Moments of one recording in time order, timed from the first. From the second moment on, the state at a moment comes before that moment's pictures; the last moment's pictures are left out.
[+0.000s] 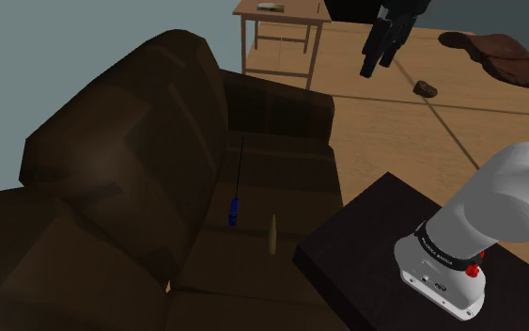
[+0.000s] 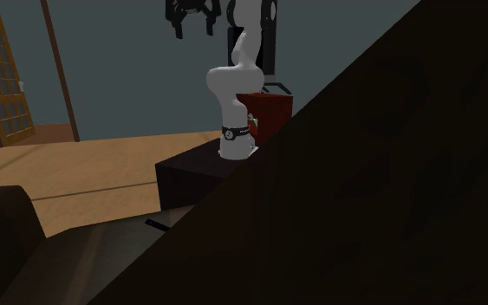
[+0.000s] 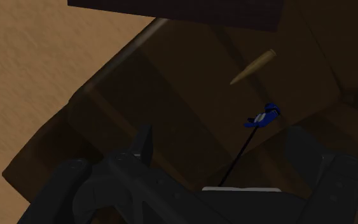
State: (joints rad) arm 0.02 -0.76 0.06 -2.32 0.07 1.60 -0.06
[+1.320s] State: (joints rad) arm 0.00 -0.40 0.42 -2.53 0.14 2.18 0.42
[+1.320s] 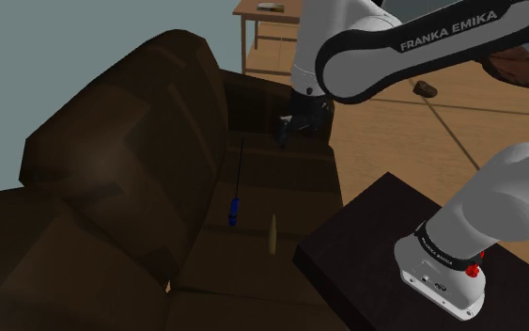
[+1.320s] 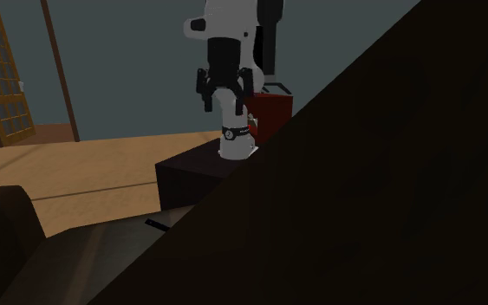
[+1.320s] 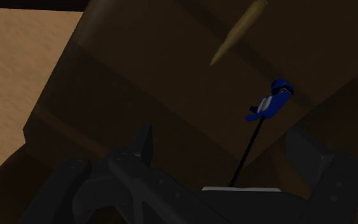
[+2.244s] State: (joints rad) arm -0.03 0.23 0.53 -2.29 -0.34 2.48 1.06
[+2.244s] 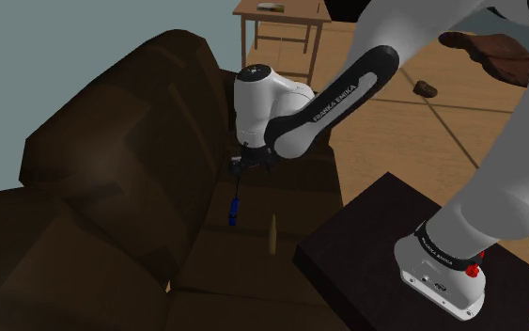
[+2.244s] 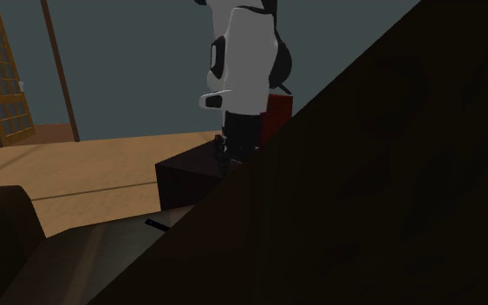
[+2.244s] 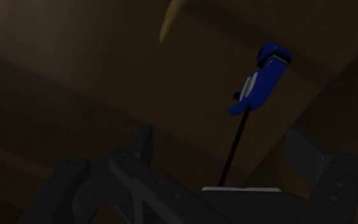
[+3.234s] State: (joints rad) arm 0.18 0.58 0.38 -1.97 -0.60 2.37 1.35
